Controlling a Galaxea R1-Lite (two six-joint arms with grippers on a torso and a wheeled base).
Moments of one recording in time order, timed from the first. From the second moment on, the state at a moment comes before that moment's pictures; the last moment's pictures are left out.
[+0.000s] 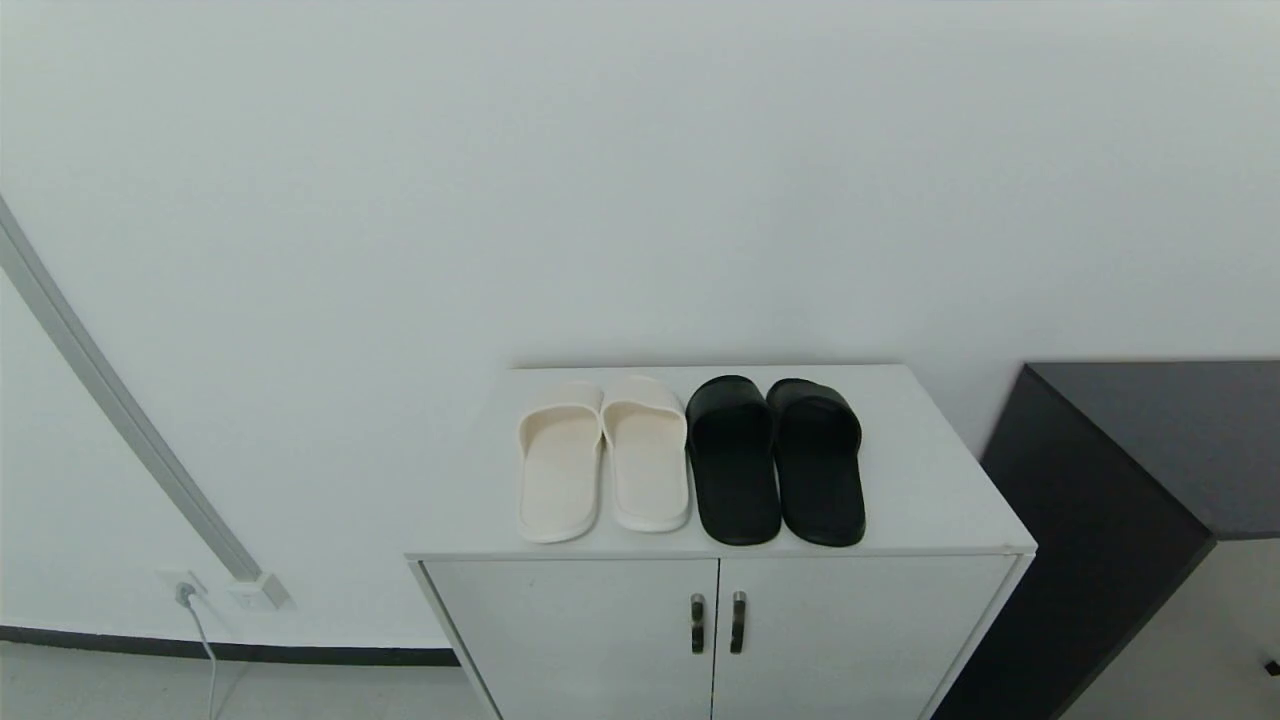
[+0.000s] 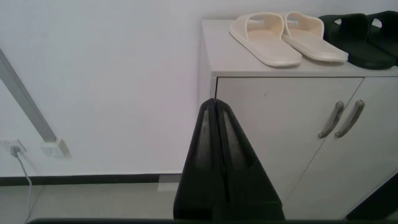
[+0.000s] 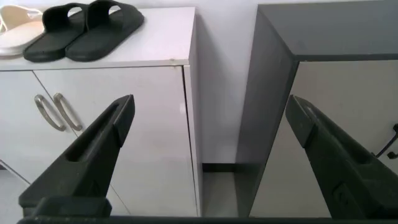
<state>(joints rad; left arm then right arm) 0.00 0.00 0.00 0.00 0.00 -0.02 0.00 0.00 0.00 0.00 0.03 0.01</state>
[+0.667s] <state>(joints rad) 0.00 0.00 0.00 0.00 0.00 -0.01 0.04 0.38 -0.34 0.05 0.25 -0.02</state>
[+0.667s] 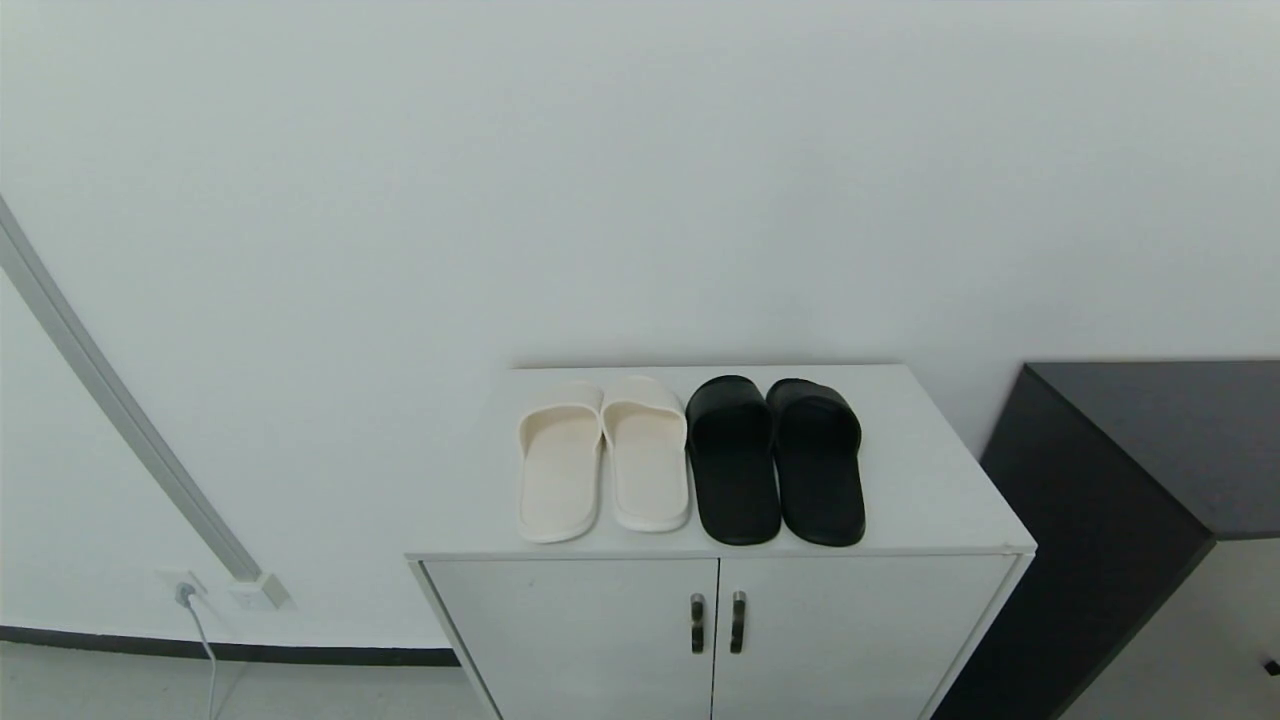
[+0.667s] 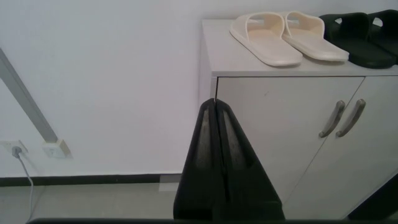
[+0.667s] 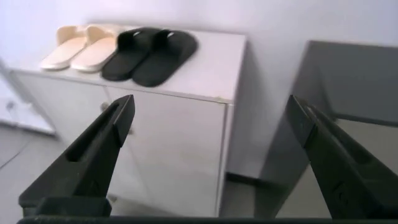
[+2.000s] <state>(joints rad) 0.00 0.00 0.00 0.00 0.00 0.00 0.82 1.62 -0.81 -0.51 -0.48 0.32</state>
